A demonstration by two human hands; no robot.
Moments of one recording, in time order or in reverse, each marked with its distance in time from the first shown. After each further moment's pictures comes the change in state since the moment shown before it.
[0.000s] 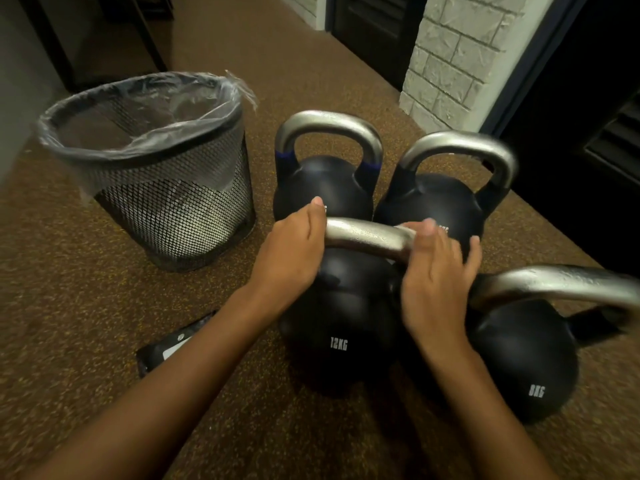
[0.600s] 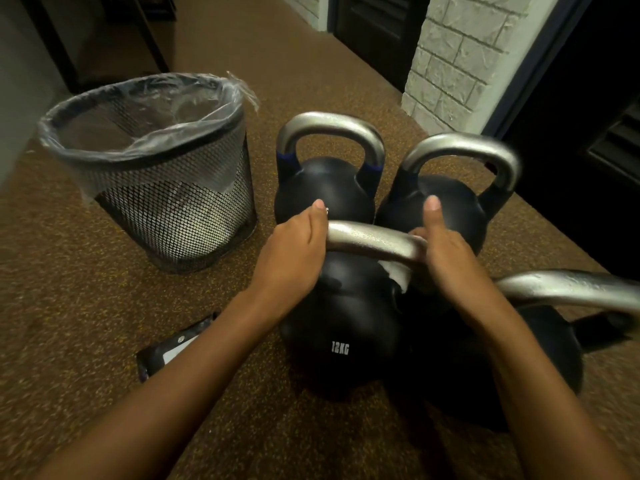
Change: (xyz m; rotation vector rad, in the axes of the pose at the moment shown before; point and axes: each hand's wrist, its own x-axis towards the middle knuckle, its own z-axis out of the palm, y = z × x) left_hand 0.000 -0.003 0.000 -0.007 0.015 0.047; right_hand 0.047 0.013 -0.015 0.030 -0.535 0.267
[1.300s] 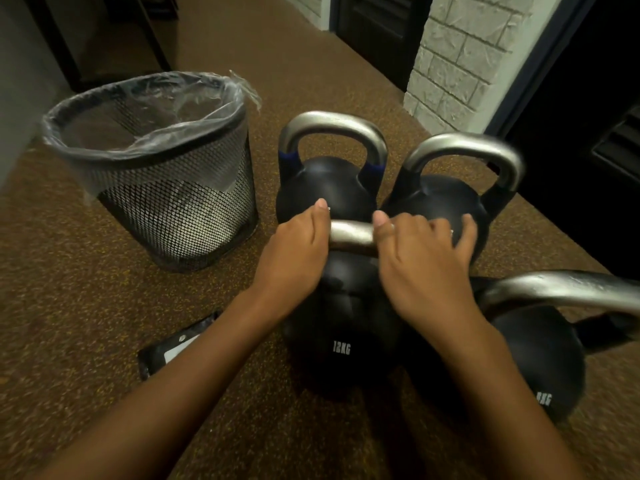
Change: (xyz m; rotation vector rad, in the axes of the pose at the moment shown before) left_hand 0.000 -0.001 0.002 0.021 0.007 0.003; right_hand -0.029 -0.033 0.023 -0.586 0.247 -0.235
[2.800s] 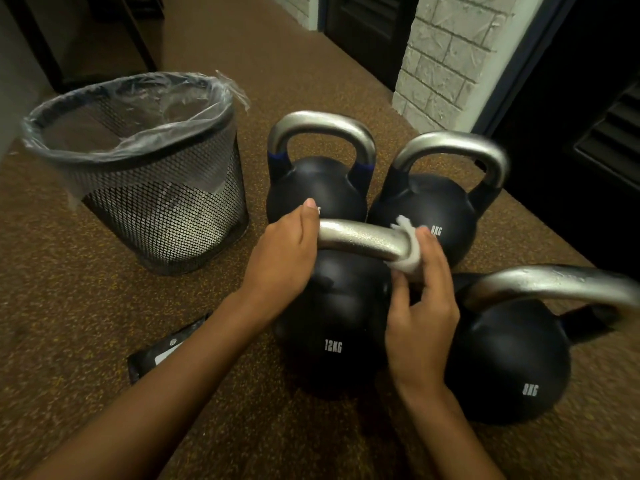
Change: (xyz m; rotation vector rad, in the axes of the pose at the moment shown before) left_hand -0.001 0.000 -0.002 -0.015 -0.020 -0.003; right_hand -0.044 0.017 0.054 0.712 0.552 0.088
